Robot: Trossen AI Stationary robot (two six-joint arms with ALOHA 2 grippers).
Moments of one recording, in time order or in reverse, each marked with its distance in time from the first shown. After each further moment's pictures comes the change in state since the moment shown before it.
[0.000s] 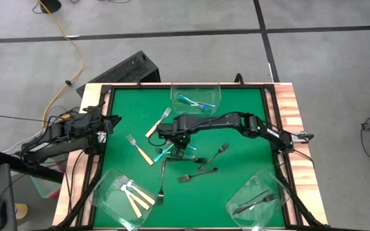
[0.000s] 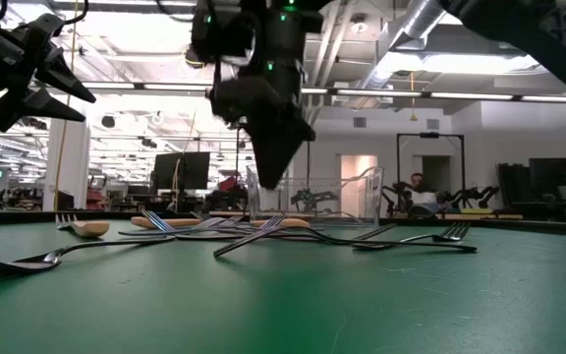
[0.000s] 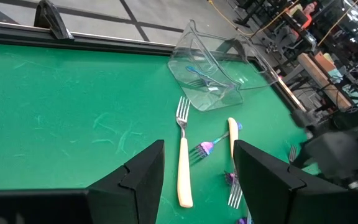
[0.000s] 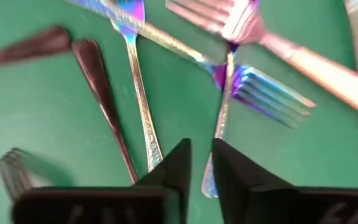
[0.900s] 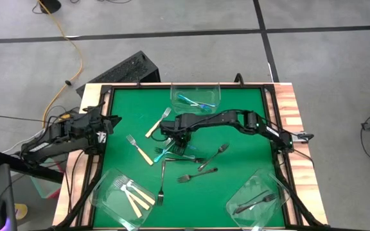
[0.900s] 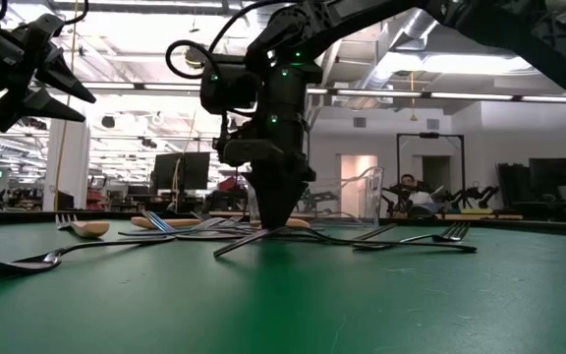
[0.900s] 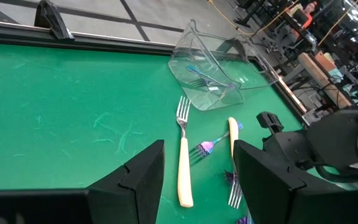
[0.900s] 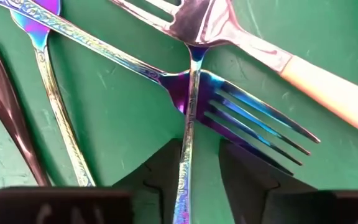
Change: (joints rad) left arm 0.000 0.000 0.000 -0.001 0.000 0.000; right arm -0.057 0.025 -0.196 0.229 -0.041 -0.068
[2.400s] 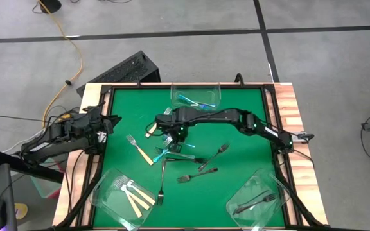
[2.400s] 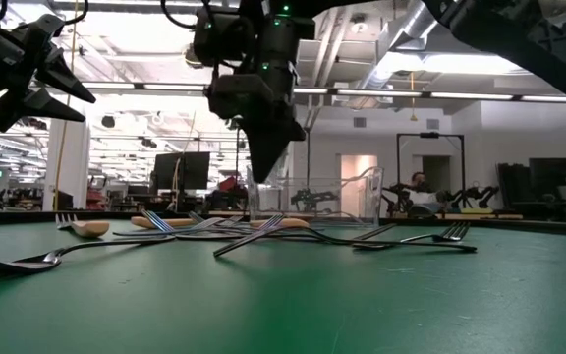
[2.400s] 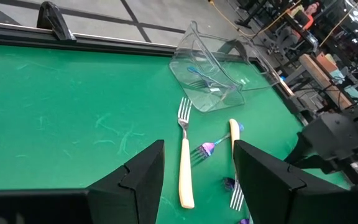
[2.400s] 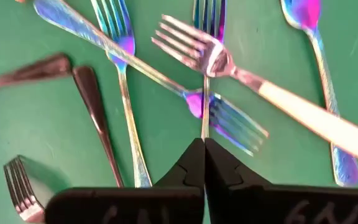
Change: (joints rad) left arm 0.000 0.000 0.000 0.000 -0.007 -0.001; right arm 0.004 0.017 0.321 -0.258 -0.009 -0.023
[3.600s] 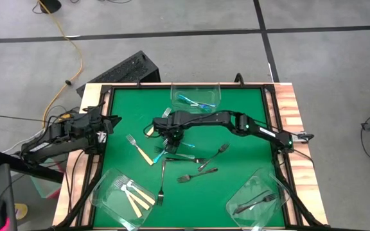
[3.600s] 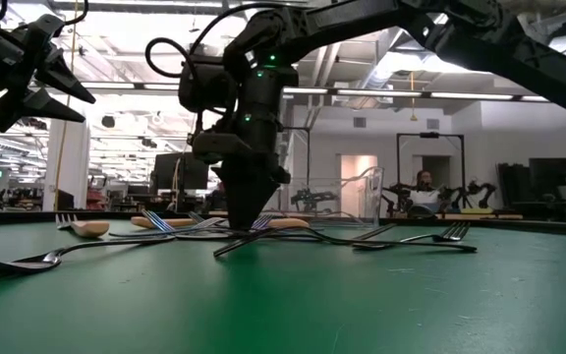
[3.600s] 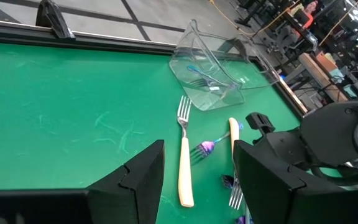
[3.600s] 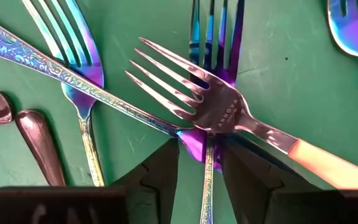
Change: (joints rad) left arm 0.000 0.000 0.000 -0.003 0.005 -0.003; right arm -0.028 0.134 -0.011 0.150 -0.026 -0.005
